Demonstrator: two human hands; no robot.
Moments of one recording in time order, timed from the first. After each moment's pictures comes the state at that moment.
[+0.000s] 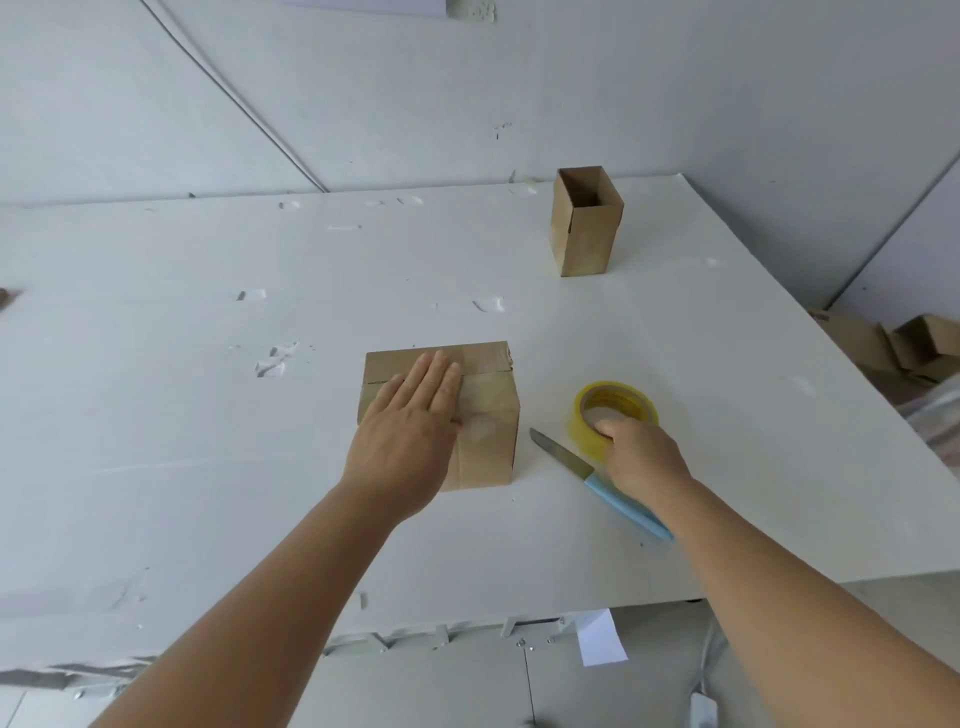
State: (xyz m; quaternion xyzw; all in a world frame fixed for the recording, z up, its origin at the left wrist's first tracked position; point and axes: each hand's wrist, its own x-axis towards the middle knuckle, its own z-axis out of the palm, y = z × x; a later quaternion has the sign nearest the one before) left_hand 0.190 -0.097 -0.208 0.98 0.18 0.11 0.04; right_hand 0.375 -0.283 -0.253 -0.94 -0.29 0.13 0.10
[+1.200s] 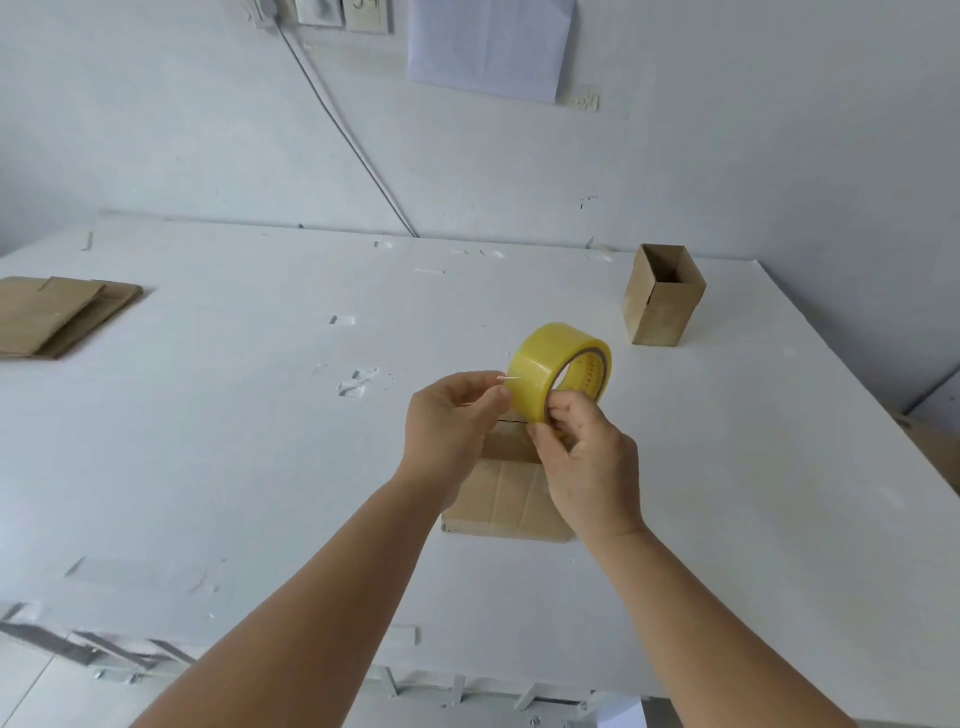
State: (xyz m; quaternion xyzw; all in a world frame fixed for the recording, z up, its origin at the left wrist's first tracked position) left_hand 0.186 -0.080 -0.156 0.58 0.33 0.32 0.67; right_hand 0.273 -0.183 -0.179 -0.77 -0.39 -0.06 0.51
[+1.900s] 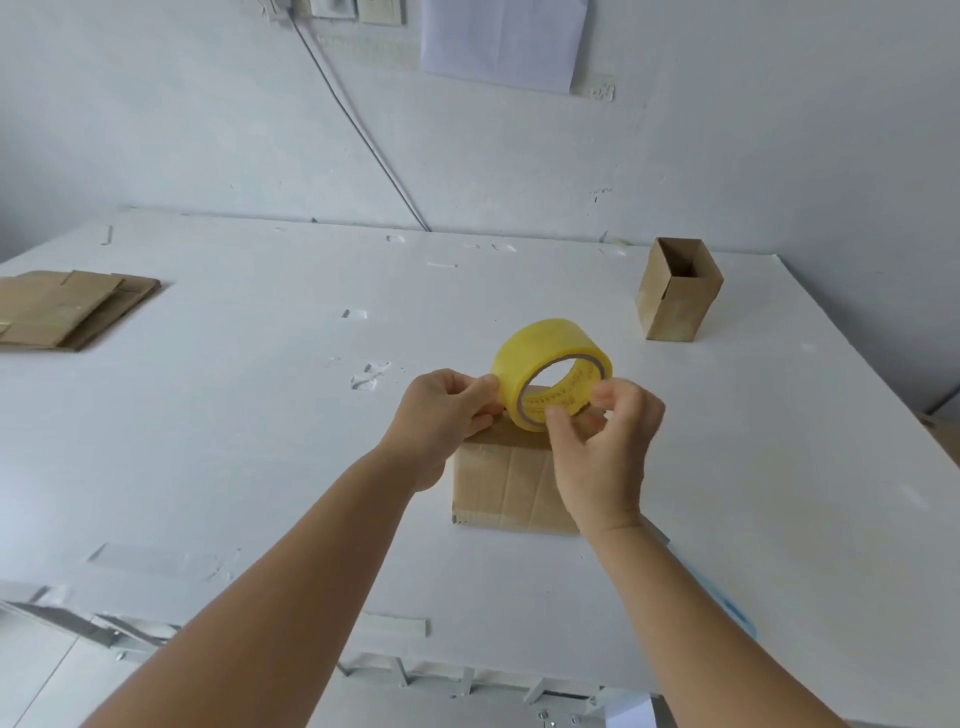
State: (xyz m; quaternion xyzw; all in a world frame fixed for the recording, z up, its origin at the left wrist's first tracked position) left_hand 0.177 -0.056 -0.153 0.58 0.35 0.24 0.70; right_hand 0.273 -0.169 -0.187 -0.71 -0.31 -0.11 0.62
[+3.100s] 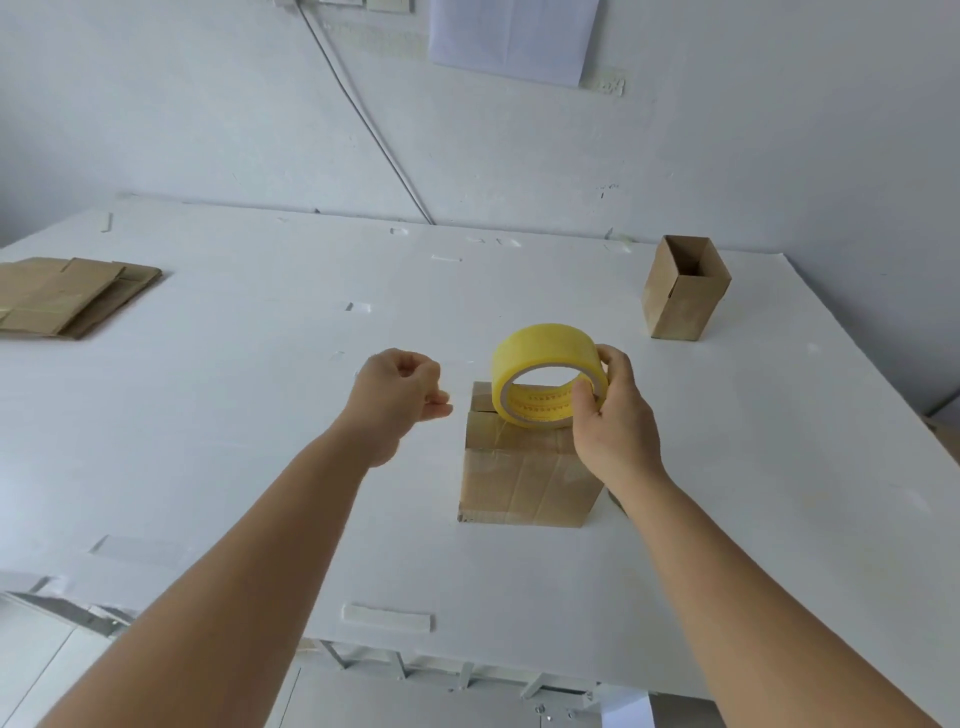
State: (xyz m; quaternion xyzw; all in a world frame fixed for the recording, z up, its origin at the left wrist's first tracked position) left_hand 0.156 -0.011 -0.158 0.62 0.41 0.28 0.61; right_hand 0.304 -0.161 -0.176 -0.84 -0.33 0.04 0.43
